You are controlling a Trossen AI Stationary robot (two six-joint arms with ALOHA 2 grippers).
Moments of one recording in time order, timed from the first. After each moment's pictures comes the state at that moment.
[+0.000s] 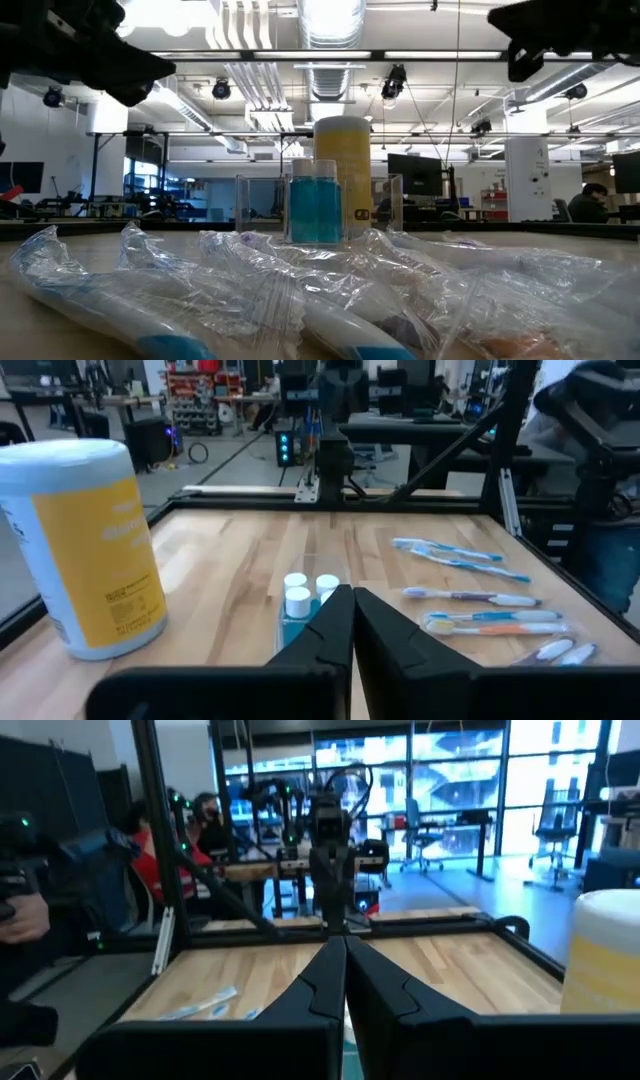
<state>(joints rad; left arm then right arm) -0.05 0.34 0.20 0.09 -0.07 -0.03 0.12 0.42 0.21 0.32 0.10 0.09</state>
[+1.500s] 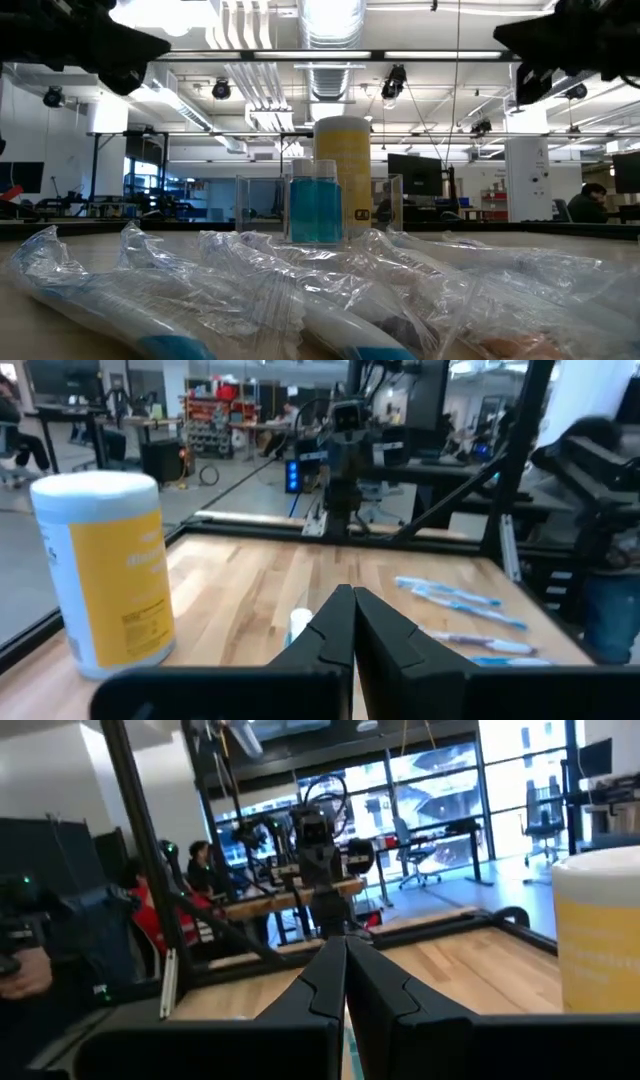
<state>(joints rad) -0.05 0.30 0.23 0.04 -0.11 -0.08 0.12 0.35 0.08 0.44 0.15 0.22</state>
